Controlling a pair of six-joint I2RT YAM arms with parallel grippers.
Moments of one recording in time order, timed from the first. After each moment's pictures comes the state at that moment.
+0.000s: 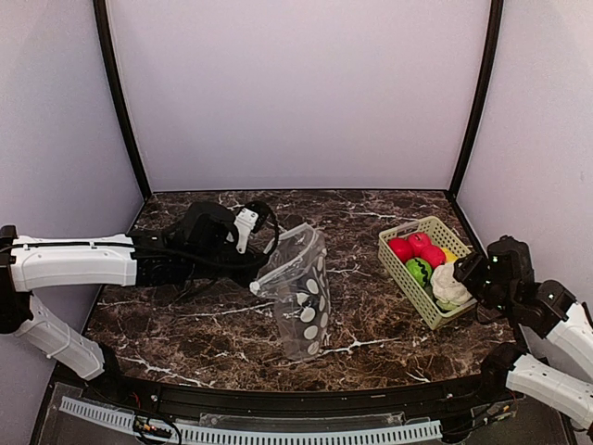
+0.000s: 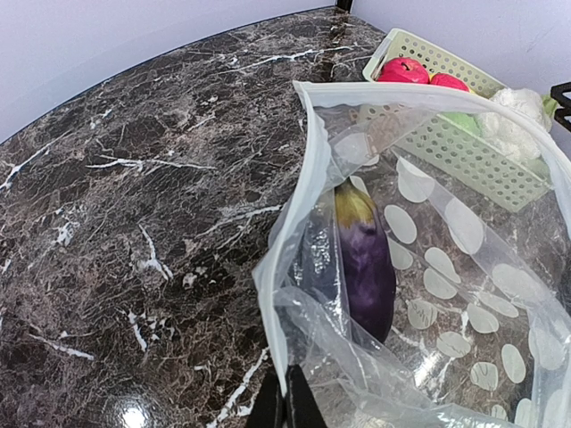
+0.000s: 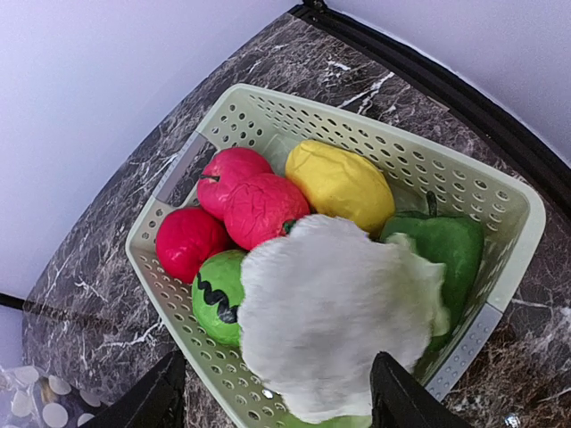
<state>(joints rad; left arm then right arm) -0.95 1.37 0.95 -0.20 -0.17 -0.25 0.50 0.50 0.49 -0.65 0.45 0.98</state>
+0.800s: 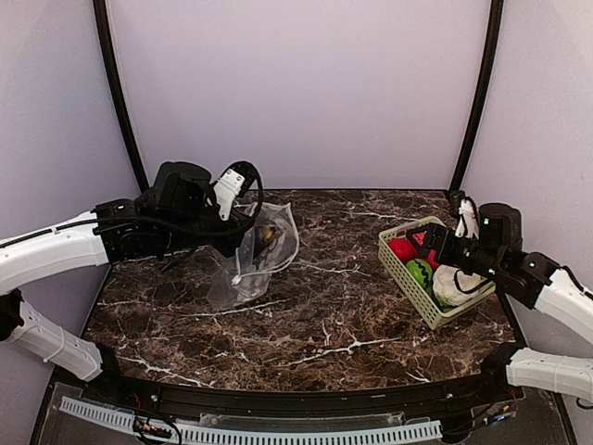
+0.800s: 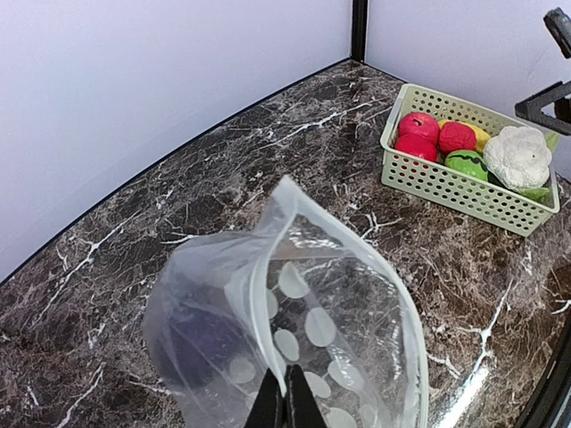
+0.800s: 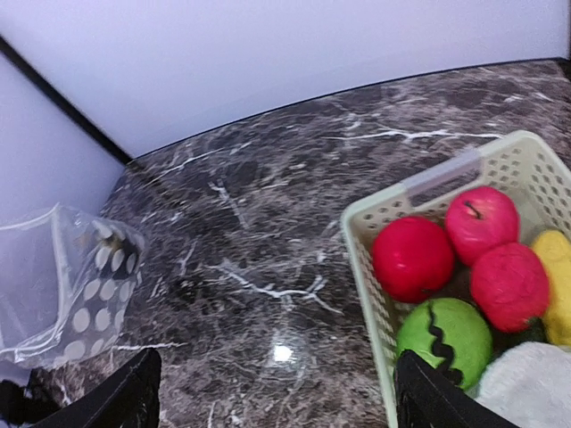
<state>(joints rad) -0.94 1.28 1.15 -0.38 -0.27 -0.06 0.50 0.76 0.62 -0.29 0.04 0.56</state>
